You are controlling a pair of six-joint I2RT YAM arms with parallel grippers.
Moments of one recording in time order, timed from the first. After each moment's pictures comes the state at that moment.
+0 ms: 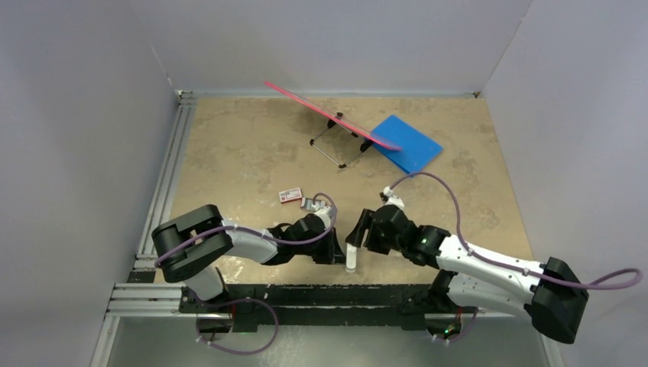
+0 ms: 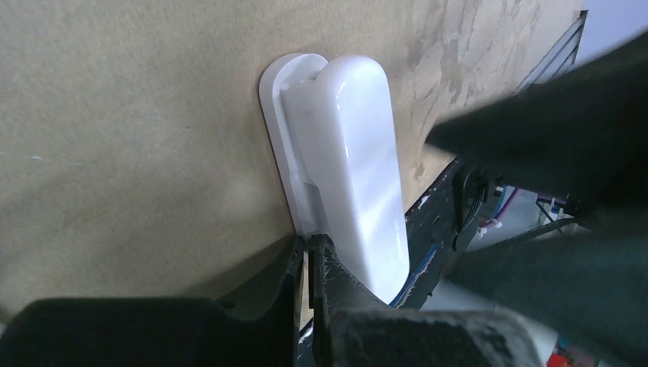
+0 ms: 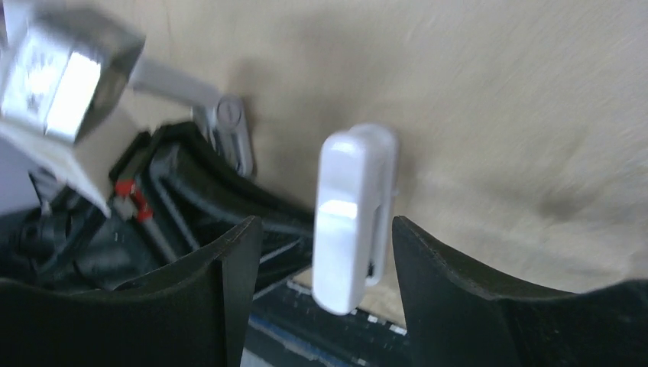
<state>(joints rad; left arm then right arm) -1.07 1.61 0.50 0.44 0.21 -1.02 0.89 0.97 0.48 -0.33 0.11 1.06</state>
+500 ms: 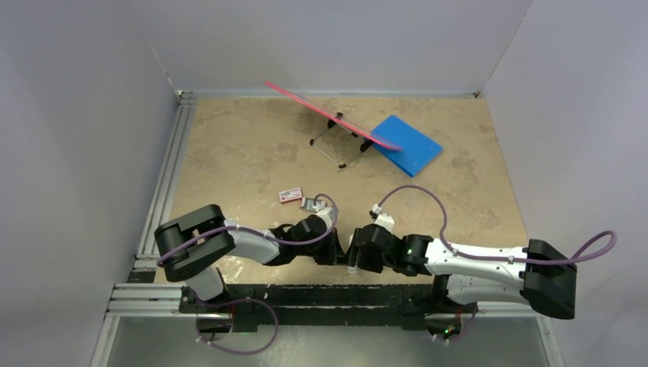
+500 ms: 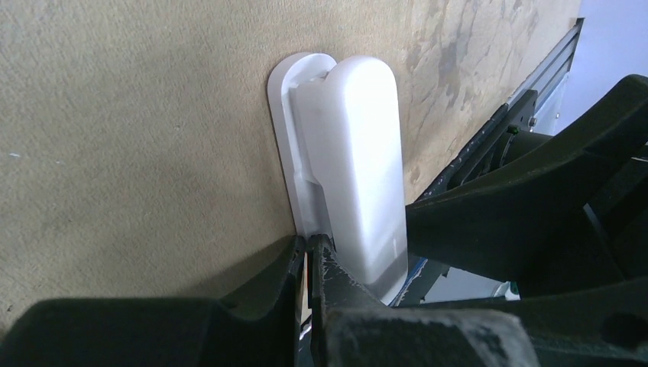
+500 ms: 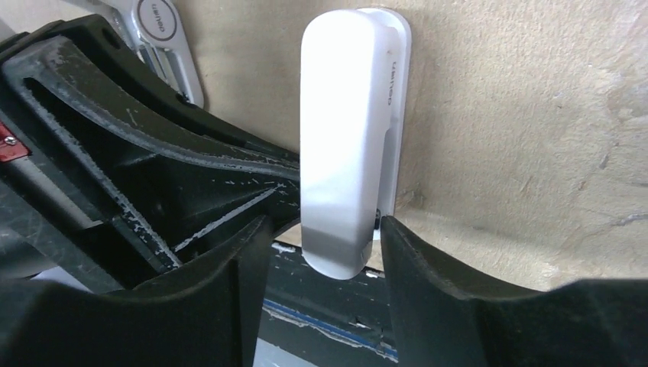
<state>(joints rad) -1.09 1.63 0.52 0.44 0.18 -1.07 1.17 1.07 0.48 -0.40 0.17 1.29</state>
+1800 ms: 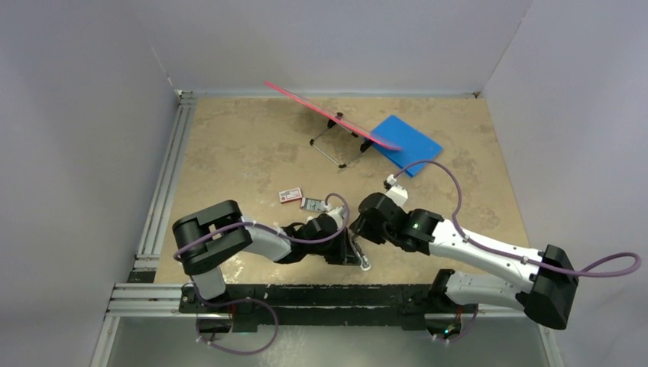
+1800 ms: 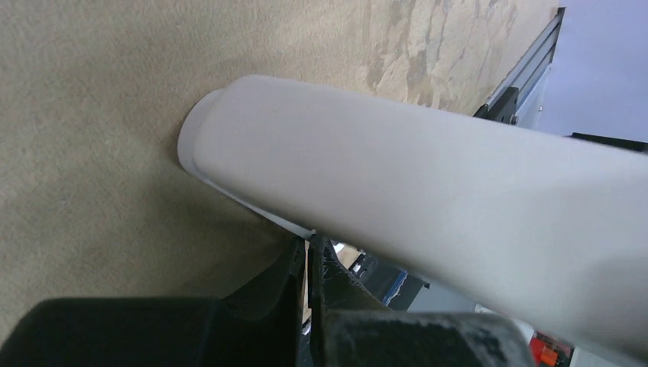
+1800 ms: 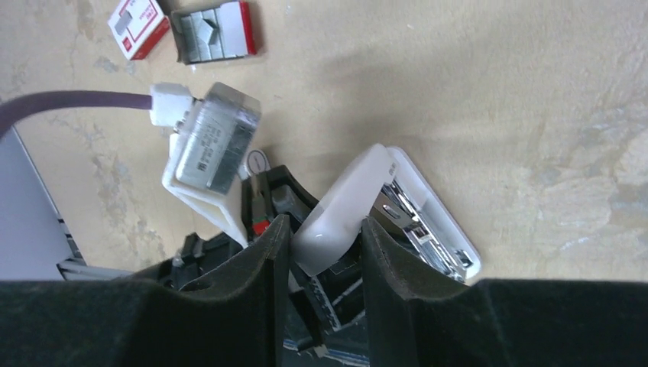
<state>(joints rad) -1.11 1.74 0.60 0.47 0.20 -1.07 0.98 1.08 0.75 -0.64 0.32 1.29</state>
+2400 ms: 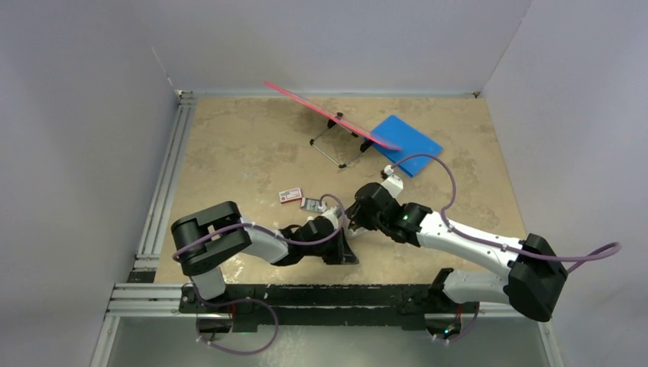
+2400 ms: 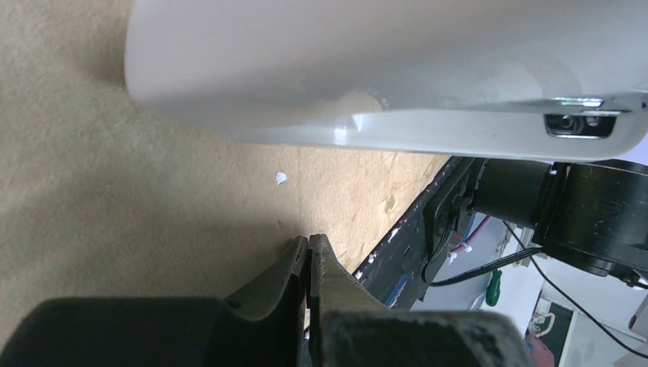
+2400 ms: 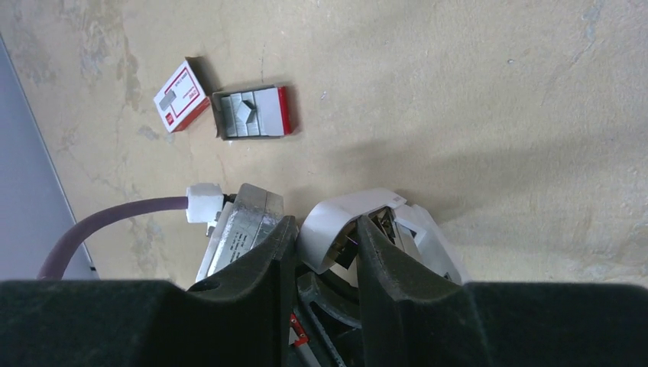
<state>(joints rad) -1.11 1.74 0.57 0.52 0.16 -1.13 0.90 1.20 0.74 -0.40 0.35 1.23</state>
